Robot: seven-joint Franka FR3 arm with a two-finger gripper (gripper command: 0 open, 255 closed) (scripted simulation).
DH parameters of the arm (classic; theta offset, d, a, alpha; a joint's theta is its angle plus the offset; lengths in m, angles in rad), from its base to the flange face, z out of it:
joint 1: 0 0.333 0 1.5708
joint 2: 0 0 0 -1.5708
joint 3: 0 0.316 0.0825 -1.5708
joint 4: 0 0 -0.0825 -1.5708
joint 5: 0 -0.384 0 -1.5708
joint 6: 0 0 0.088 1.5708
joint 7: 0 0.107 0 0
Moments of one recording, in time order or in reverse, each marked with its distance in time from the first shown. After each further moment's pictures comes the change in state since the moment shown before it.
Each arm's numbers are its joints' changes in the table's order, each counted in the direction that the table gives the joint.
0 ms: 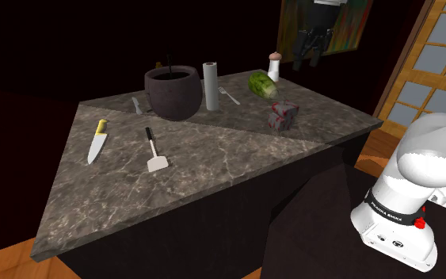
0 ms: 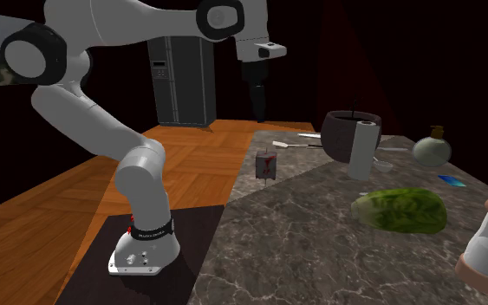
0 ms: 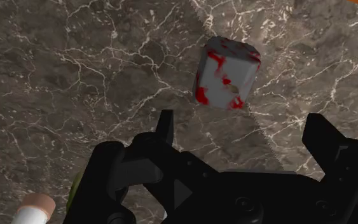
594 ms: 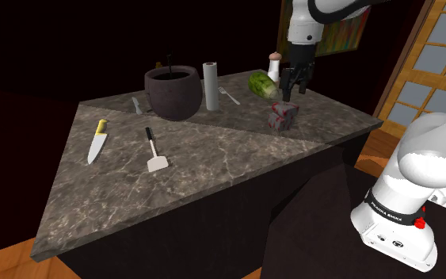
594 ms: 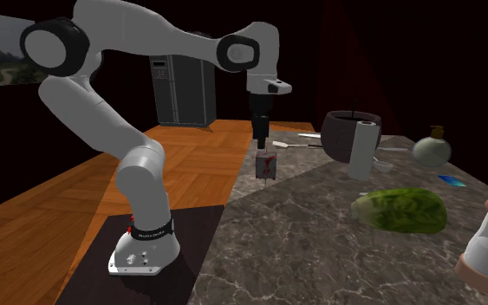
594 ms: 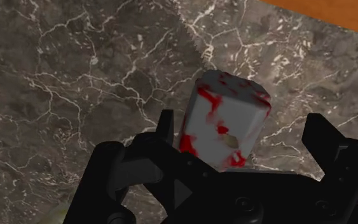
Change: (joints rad) arm 0.023 -0.115 0.048 0.121 0.012 0.091 0.005
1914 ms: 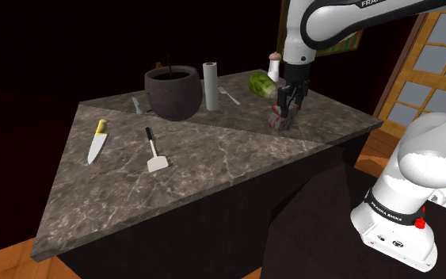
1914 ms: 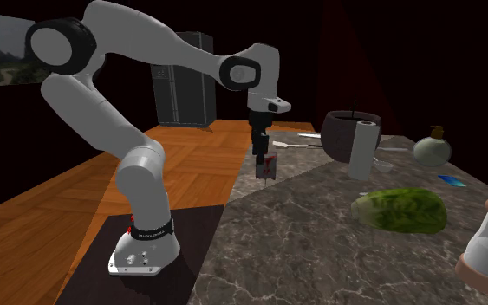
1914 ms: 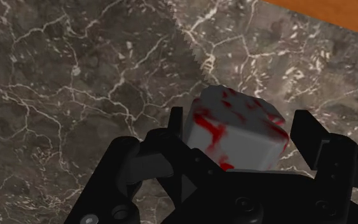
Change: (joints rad) arm 0.005 -0.031 0.011 0.105 0.000 0.116 0.001
